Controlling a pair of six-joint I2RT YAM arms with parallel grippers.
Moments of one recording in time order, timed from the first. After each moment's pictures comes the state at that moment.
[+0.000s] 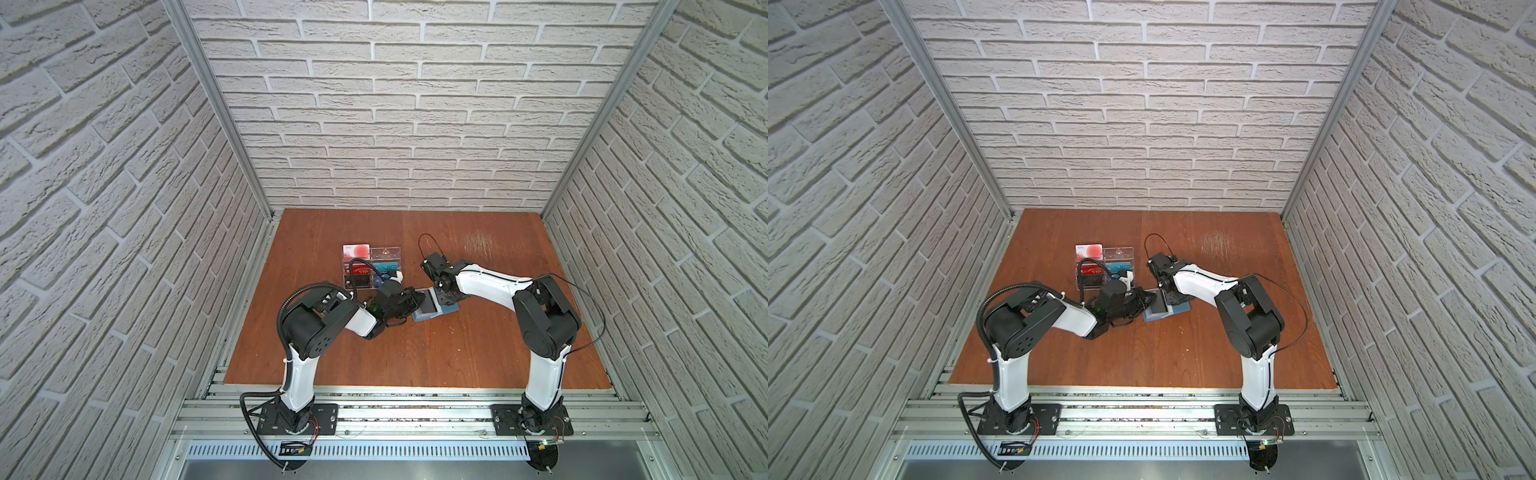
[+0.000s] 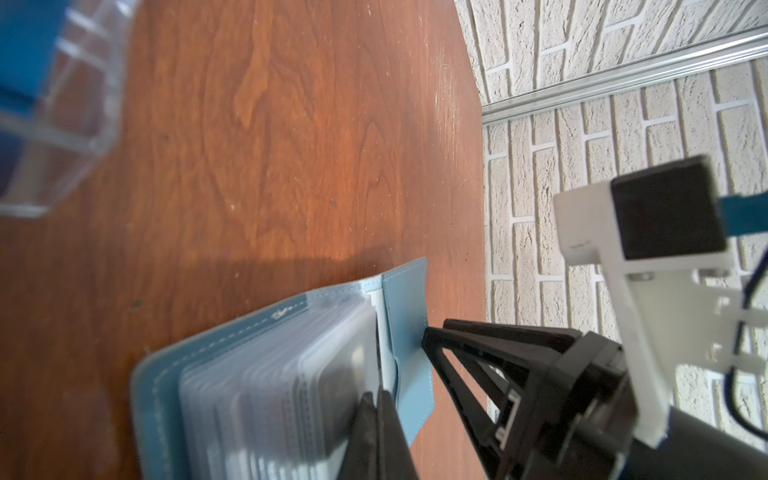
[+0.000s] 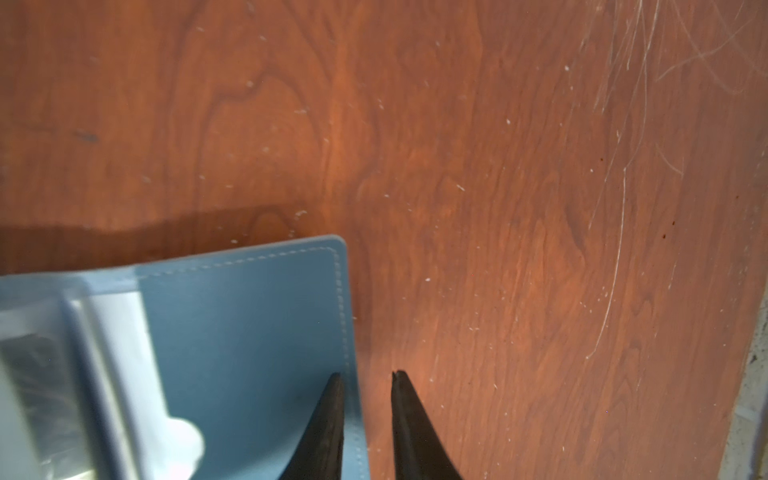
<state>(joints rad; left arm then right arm) -0.75 1.97 0.76 0.78 0.19 -1.20 0.56 1.94 1.31 -0.79 0.49 0.41</state>
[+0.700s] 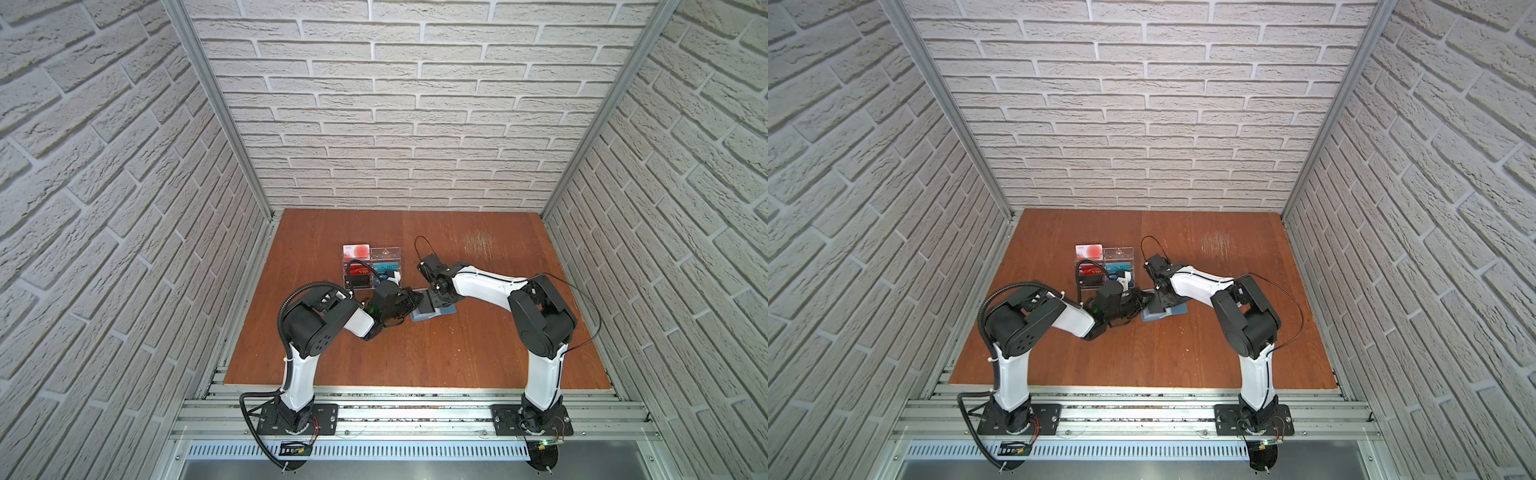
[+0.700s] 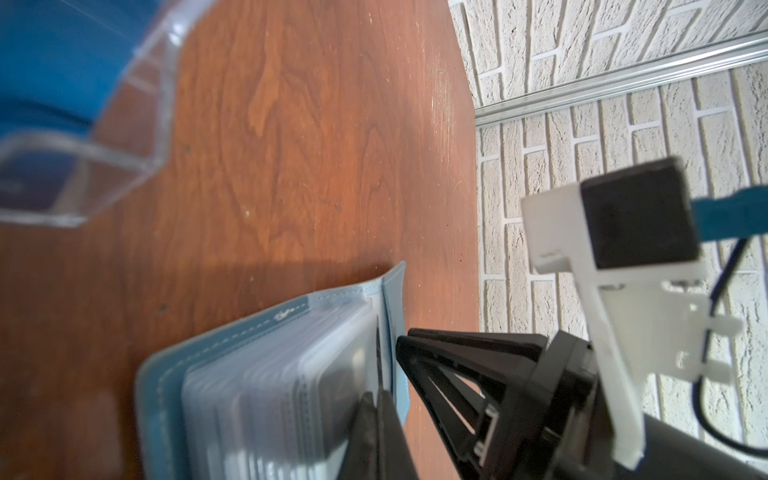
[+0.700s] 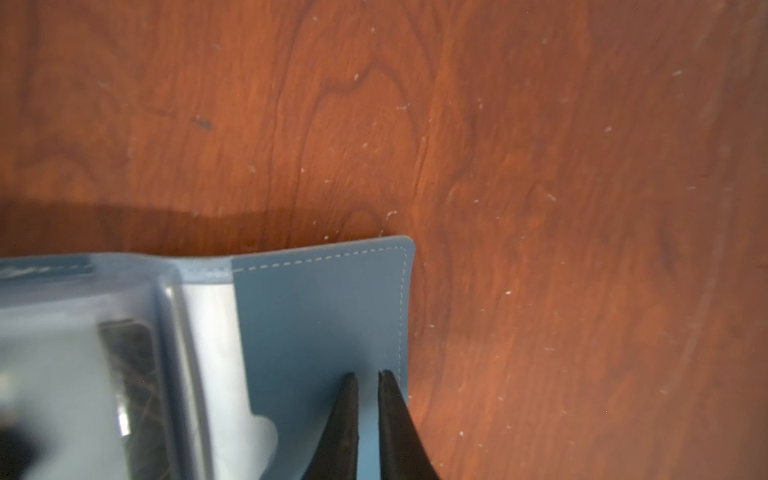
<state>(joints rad) -0.72 1.98 0.73 0.84 0.22 -1.21 0.56 1.93 1.28 -0.72 0.33 0.38</state>
